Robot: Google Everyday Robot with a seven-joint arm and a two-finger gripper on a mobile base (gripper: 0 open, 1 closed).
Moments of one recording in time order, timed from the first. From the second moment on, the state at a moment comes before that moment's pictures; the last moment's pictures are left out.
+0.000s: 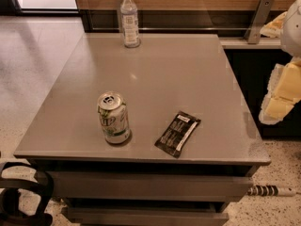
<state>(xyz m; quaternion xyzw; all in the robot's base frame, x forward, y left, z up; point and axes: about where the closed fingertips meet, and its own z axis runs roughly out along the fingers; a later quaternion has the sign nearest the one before) 0.438 -0.212 0.994 -0.60 0.78 -0.05 0.19</state>
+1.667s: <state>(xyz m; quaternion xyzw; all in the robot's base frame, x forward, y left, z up) 0.442 -0.138 0.948 -0.57 0.73 0.18 0.32</state>
